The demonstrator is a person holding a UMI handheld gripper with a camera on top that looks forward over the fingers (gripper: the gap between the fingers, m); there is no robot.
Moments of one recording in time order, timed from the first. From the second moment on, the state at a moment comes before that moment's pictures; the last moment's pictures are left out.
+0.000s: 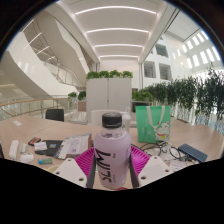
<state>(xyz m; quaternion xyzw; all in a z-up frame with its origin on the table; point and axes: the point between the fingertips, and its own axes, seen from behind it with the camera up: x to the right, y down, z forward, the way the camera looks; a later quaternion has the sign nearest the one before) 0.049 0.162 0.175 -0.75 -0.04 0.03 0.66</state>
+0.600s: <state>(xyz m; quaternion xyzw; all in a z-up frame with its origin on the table) 0.076 0.151 0.063 -0.81 -0.04 0.06 0.59</state>
